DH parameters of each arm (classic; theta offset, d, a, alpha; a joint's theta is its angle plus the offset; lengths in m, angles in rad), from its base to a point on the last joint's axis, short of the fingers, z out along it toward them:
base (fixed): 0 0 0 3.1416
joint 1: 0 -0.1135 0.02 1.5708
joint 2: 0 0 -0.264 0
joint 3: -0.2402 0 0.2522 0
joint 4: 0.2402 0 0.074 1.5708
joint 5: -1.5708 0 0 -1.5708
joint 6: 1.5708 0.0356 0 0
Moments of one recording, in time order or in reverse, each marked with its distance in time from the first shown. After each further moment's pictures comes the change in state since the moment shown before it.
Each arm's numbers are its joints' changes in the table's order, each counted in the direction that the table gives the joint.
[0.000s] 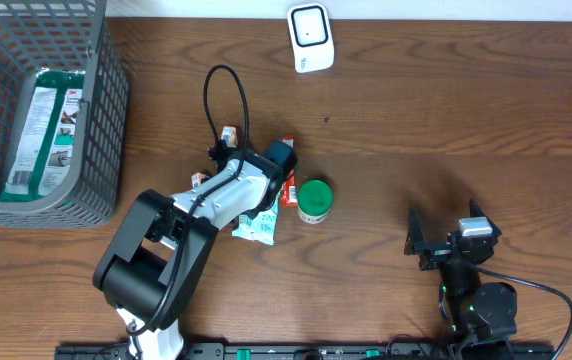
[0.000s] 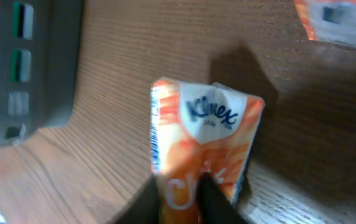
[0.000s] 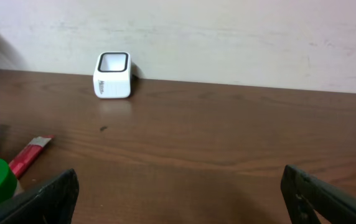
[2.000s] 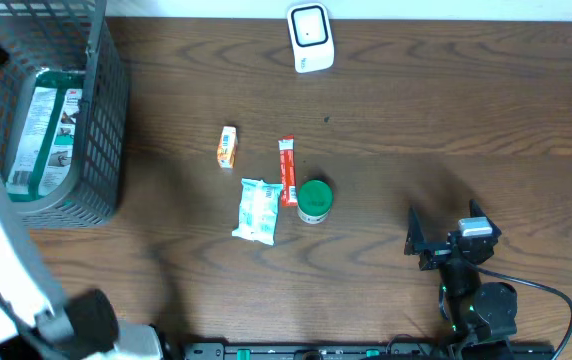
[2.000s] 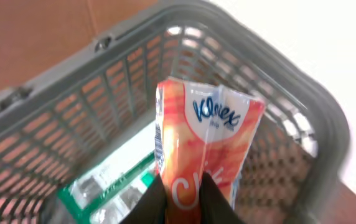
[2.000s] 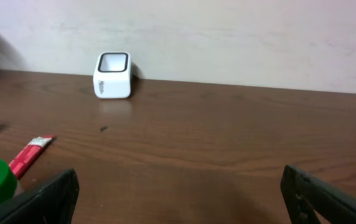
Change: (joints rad) left arm -0.983 -0.237 -0.924 0.130 -0.612 0.405; right arm 0.000 0.000 0.000 0.000 0.000 0.000
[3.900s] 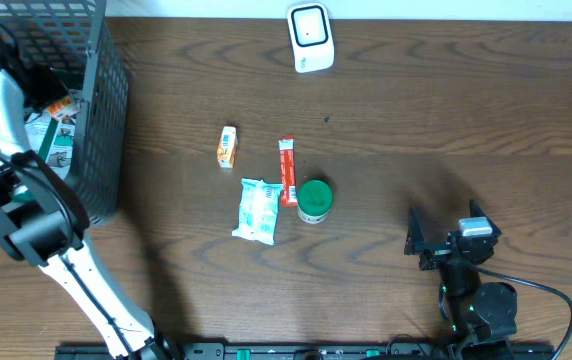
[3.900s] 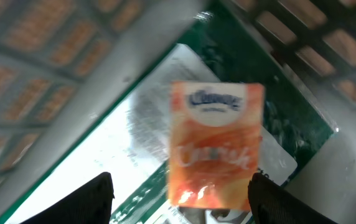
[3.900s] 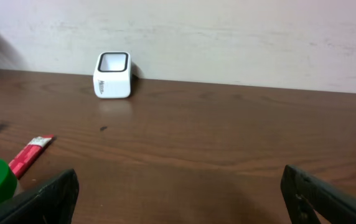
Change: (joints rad) left arm -0.069 0.652 -0.063 -0.154 -0.118 0.138; right arm 0.000 0.000 0.000 0.000 0.000 0.000
